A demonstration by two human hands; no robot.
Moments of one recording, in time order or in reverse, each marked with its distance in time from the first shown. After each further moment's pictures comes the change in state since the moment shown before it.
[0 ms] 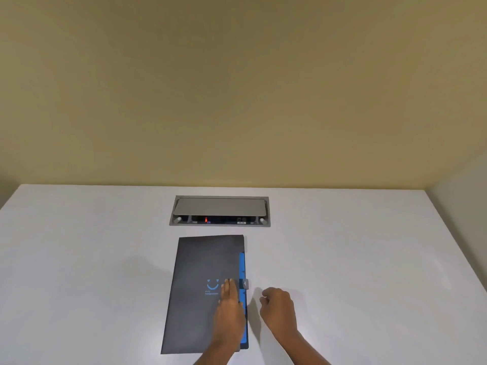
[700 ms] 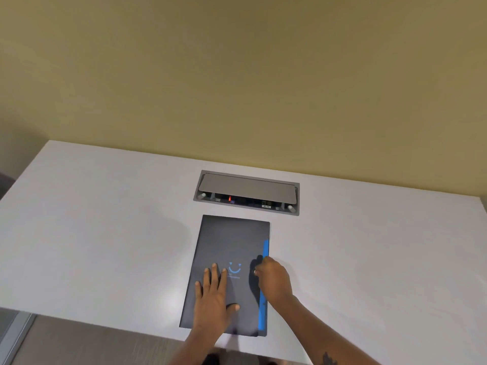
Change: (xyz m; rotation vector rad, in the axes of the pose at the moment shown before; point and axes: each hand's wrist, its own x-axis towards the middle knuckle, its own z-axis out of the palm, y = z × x) left_hand 0.010 -0.101 -0.028 0.462 -0.073 0.027; right_hand 0.053 -0.065 0.042 -0.168 -0.236 -0.163
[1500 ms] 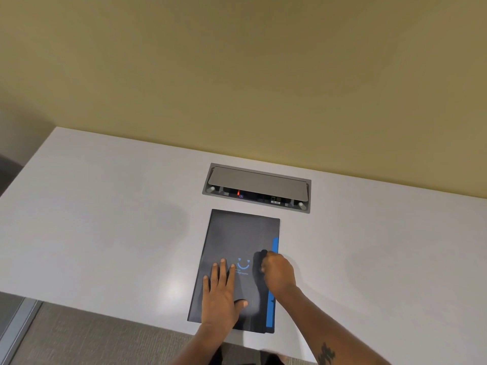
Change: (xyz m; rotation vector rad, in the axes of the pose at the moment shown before) left_hand 0.002 -0.002 0.001 -0.034 -0.020 0.004; right_hand 0.029 -0.001 0.021 0.036 0.025 0.106
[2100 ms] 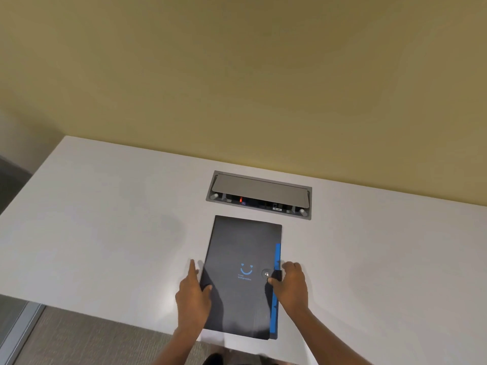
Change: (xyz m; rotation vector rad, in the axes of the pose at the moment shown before) left_hand -0.002 -0.065 -0.031 -0.615 0.310 -0.333; right_hand -0.031 0.020 -0.005 0.140 0.146 0.056
